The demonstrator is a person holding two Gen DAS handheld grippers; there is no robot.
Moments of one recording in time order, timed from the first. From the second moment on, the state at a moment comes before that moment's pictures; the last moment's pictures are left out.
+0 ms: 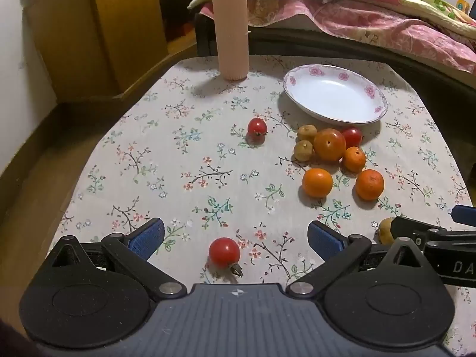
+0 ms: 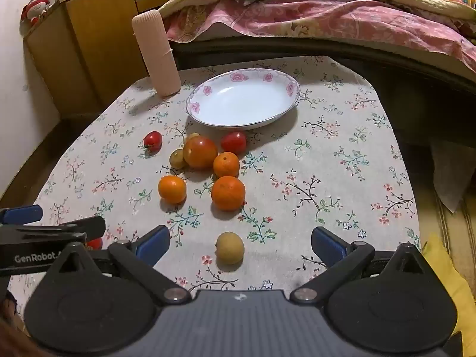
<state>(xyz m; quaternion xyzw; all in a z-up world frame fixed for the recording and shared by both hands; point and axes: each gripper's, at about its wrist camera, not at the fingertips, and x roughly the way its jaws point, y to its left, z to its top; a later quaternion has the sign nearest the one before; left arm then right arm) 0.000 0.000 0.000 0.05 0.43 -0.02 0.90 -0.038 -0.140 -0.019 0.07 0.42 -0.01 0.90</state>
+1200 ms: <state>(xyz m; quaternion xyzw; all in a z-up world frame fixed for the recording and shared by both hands) 0.000 -0.001 -0.019 0.04 0.48 -0.05 0.88 -0.033 -0.142 -0.044 0.06 0.46 -0.02 0.88</state>
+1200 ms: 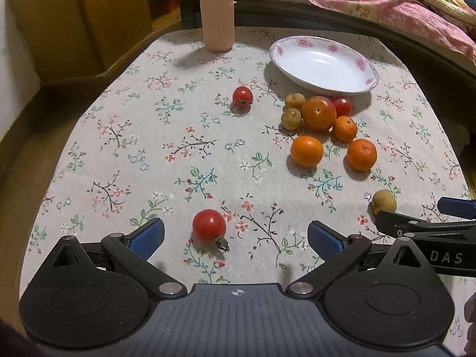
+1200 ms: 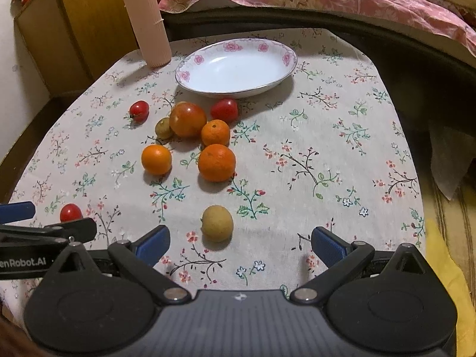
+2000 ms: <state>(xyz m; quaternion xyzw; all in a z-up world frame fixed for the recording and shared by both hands) 0.008 0.015 -0.032 0.05 0.48 -0.04 0.87 -0.020 -0.131 -0.057 0.03 0.48 0.01 0.88</state>
